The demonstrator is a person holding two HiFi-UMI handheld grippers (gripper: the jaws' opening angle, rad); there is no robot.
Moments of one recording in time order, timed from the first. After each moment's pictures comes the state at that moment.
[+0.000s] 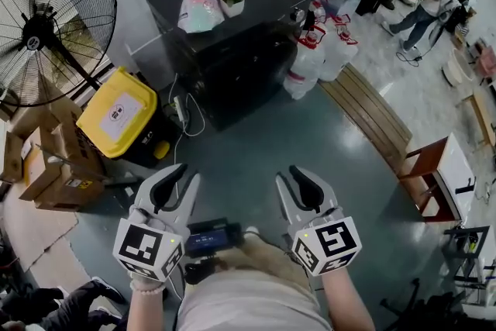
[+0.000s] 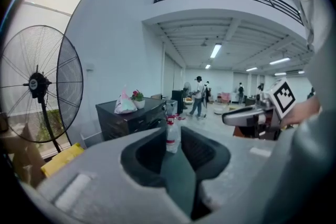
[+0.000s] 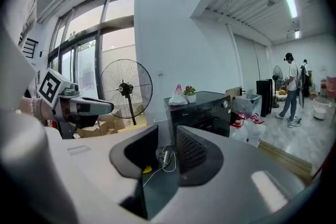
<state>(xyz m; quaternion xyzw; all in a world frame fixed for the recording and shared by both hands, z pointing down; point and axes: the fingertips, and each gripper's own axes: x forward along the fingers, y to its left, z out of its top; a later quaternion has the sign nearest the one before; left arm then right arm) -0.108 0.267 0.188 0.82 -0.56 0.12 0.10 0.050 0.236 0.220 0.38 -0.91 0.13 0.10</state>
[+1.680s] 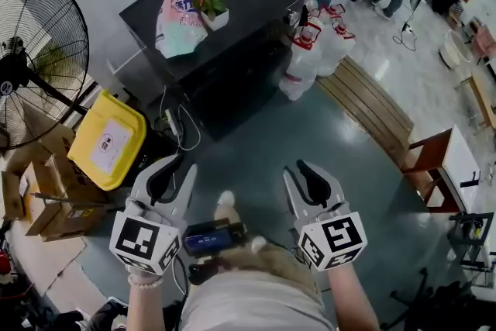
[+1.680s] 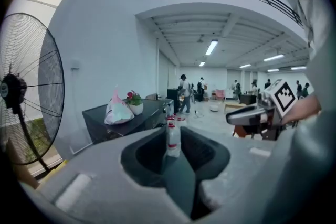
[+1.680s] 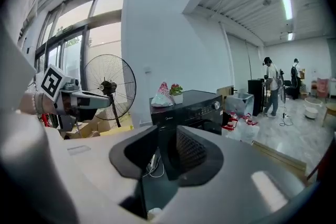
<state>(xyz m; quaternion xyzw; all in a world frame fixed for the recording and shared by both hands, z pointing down) -0.131 0.122 0.200 0.84 -0.52 0.14 0.08 0.045 0.109 0.243 0.43 -0.89 0.13 0.11</state>
